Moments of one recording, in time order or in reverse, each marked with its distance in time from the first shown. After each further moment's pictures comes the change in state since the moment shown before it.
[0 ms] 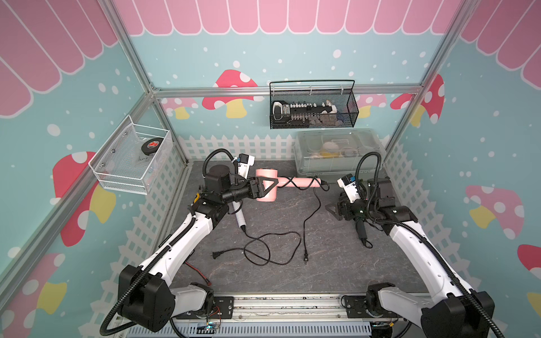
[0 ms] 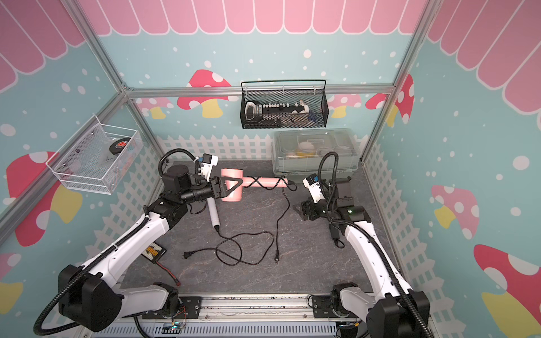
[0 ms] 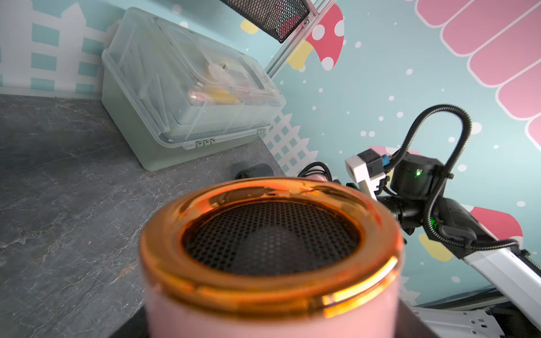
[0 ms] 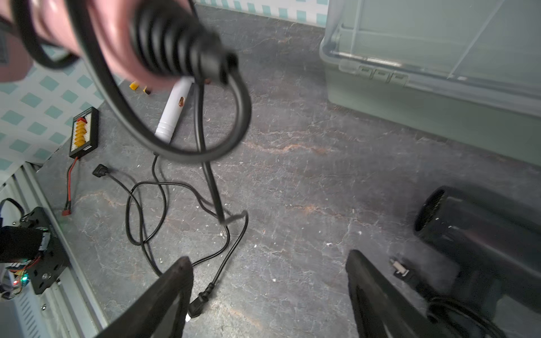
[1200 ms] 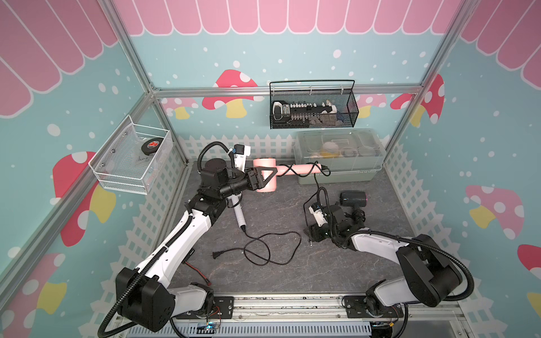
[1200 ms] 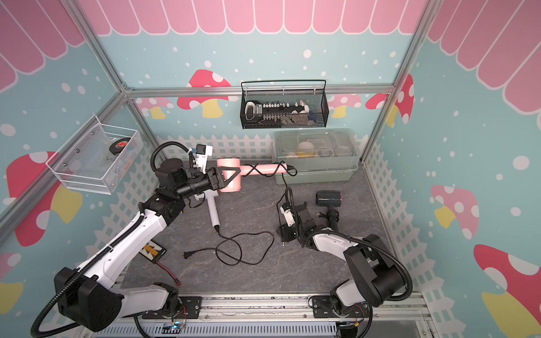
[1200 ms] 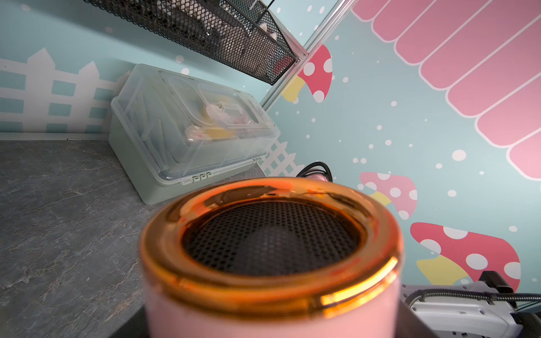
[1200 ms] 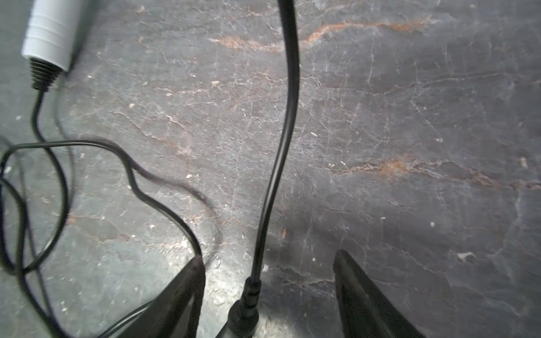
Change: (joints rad) left arm -0.003 0.000 0.079 0.019 -0.054 -0.048; right arm 0.373 0.384 -0.308 0.555 0.383 0.237
